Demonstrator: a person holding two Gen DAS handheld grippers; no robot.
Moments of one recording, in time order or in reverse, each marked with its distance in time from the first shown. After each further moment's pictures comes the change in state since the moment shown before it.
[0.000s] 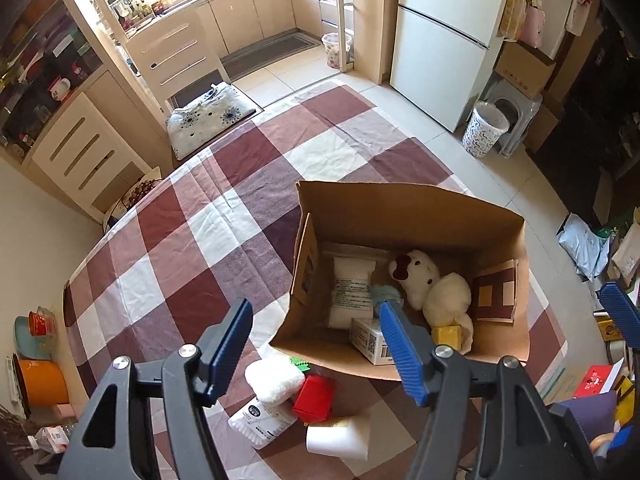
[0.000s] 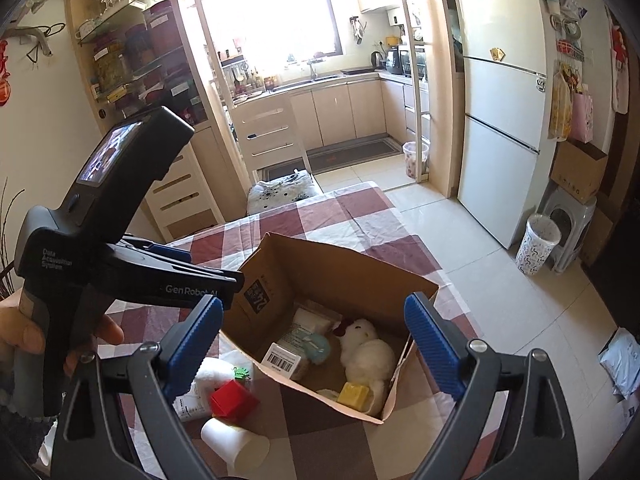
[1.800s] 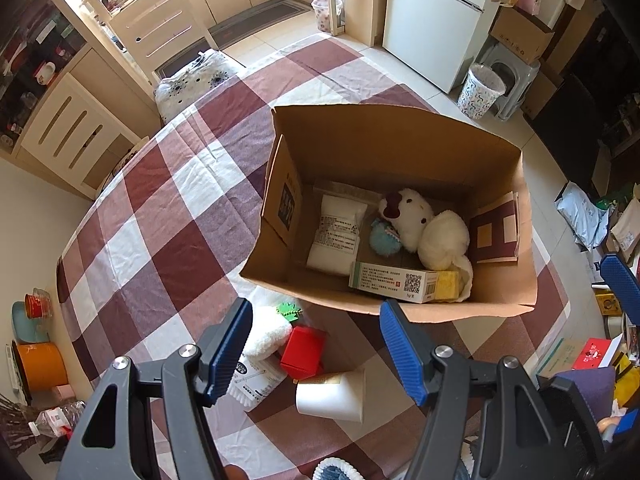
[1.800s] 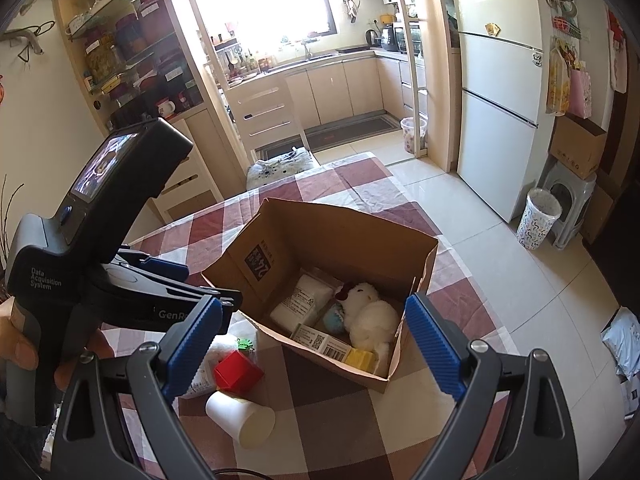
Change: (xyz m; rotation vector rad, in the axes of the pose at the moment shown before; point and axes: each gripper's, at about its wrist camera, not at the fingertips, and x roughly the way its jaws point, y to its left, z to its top) left arm 0.016 -0.013 -0.034 0.031 0.132 -0.006; right arm -0.001 -0.003 -0.020 0.035 0.075 0.004
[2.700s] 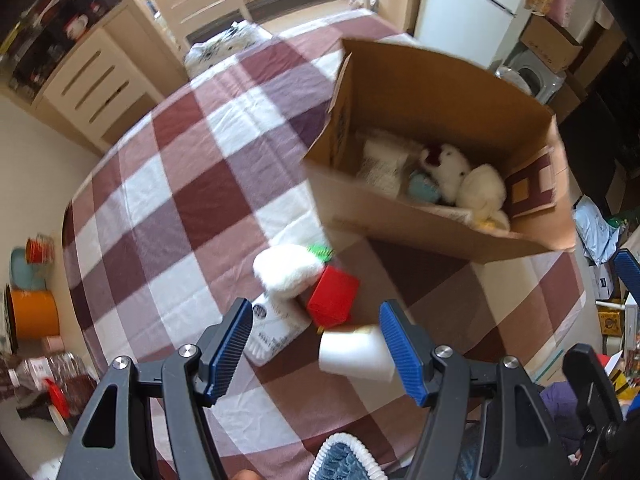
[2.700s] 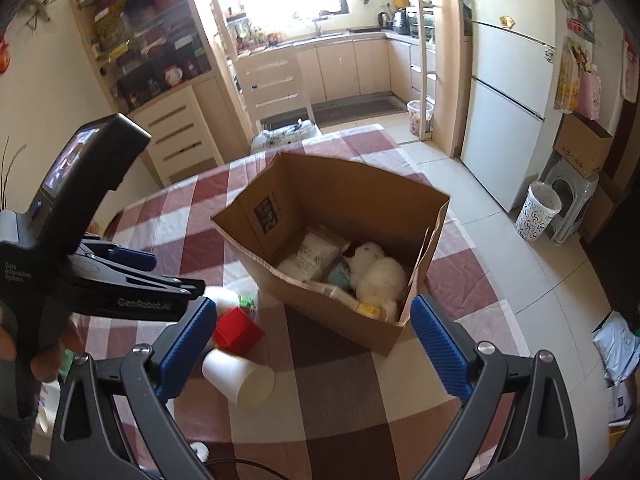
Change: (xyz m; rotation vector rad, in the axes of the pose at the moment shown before) left arm 0.016 0.038 -0.071 -0.124 0.054 0.028; right arm 0.002 0.016 -0.039 -0.073 0.103 -0.009
